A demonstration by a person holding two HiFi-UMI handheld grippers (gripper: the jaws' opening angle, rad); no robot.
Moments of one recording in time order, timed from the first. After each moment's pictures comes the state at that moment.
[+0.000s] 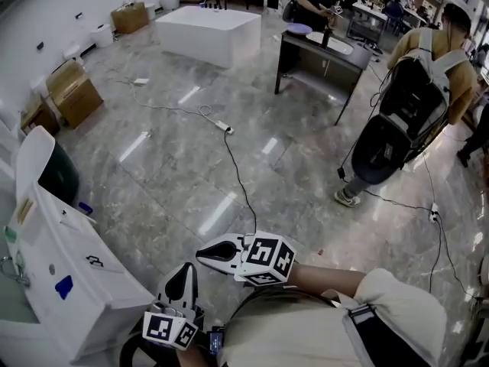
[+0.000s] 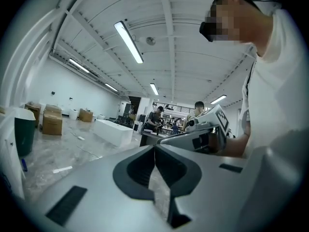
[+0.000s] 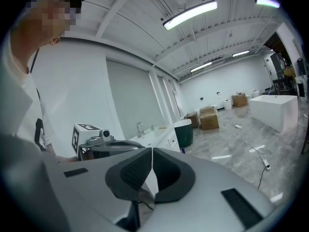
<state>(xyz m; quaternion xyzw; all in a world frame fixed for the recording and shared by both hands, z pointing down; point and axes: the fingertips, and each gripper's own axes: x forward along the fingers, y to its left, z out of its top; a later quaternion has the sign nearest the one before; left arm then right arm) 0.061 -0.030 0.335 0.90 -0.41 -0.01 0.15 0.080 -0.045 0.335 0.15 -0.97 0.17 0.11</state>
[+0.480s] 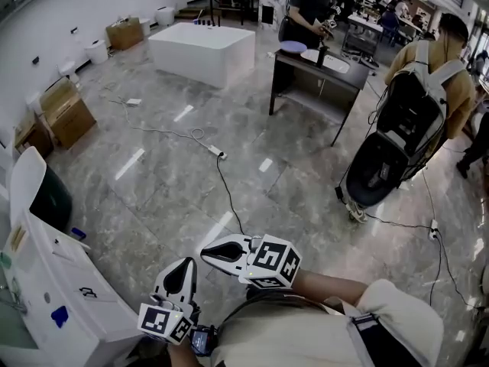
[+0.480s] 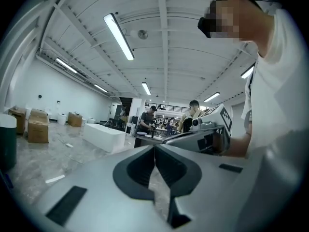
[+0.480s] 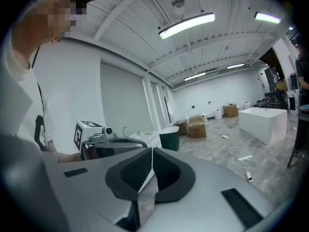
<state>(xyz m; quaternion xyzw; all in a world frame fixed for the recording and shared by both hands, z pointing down) 0.160 -0.174 0.317 0.92 -0.37 0.00 0.12 0.185 -0.178 0.318 0.20 -0.97 0.13 0.10</state>
